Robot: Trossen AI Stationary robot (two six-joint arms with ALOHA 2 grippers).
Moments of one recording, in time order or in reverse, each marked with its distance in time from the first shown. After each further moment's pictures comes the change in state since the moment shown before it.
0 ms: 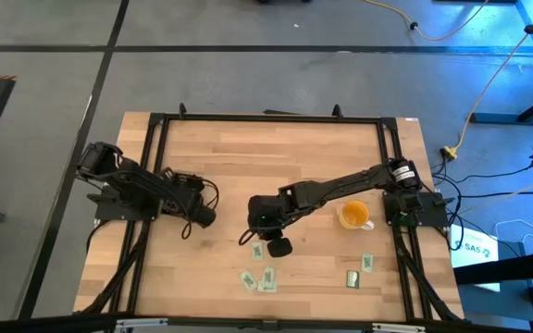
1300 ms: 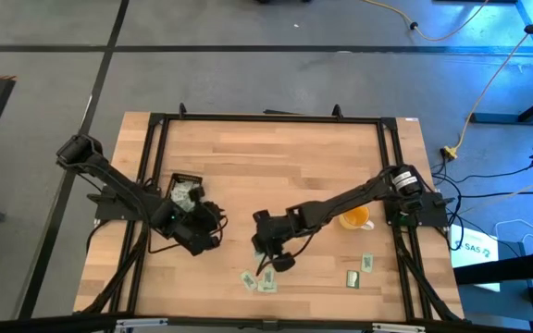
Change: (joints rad) left arm -0.290 -0.235 0.055 0.753 -0.221 0.437; right arm 0.098 0.002 -0.240 0.400 0.125 -0.131
